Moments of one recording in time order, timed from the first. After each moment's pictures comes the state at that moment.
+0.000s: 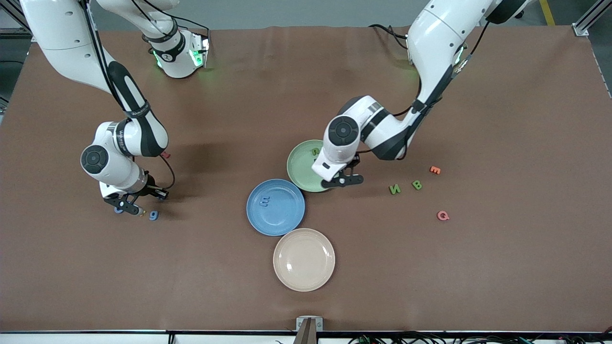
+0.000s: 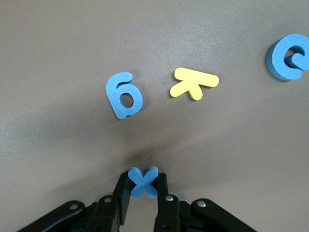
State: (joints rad) left arm -0.40 0.64 -0.34 -1.66 0.17 2.17 -0.90; right arm 0.05 0.48 -0.04 -2.14 0.02 2.61 0.40
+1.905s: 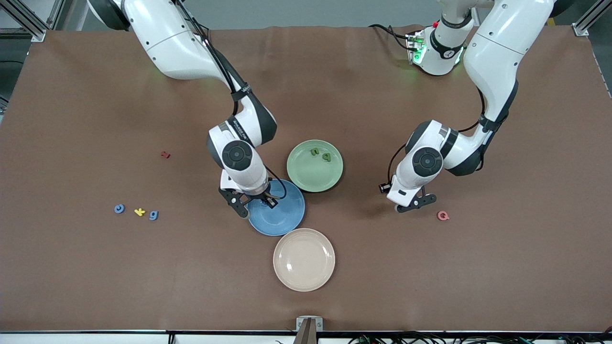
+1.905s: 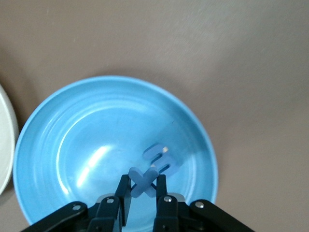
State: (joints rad) left arm -0.08 0.60 -0.34 -1.91 0.24 2.36 -0.85; right arm 0.59 0.73 -0.01 -1.55 0.03 2.33 1.40
